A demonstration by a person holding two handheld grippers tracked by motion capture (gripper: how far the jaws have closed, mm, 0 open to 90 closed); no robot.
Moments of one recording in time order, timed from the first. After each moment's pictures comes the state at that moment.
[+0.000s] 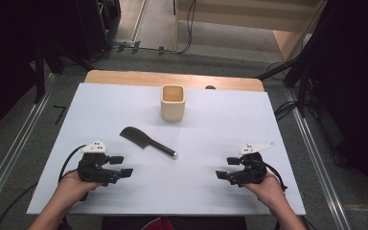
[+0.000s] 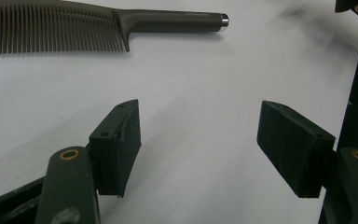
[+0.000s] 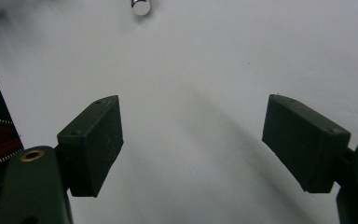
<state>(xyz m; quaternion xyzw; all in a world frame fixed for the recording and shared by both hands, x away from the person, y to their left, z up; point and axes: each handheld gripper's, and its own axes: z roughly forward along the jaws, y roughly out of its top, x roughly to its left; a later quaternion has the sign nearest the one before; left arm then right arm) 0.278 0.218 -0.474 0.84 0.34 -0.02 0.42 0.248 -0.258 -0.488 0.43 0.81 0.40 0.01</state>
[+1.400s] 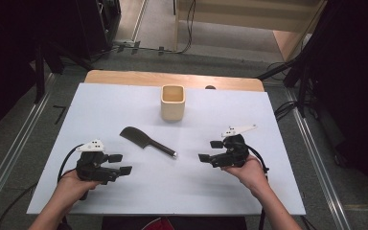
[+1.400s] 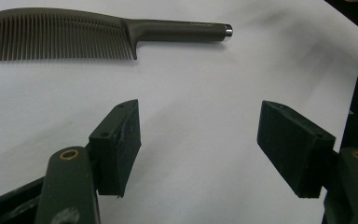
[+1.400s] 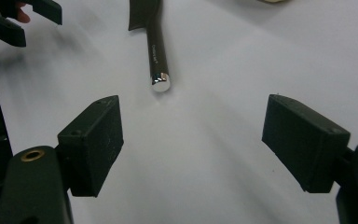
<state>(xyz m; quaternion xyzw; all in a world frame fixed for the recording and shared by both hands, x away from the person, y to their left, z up) 0.279 0.221 -0.472 0.83 0.35 -0.01 0.43 0.290 -0.211 -0.461 0.40 0.82 0.42 0.02</state>
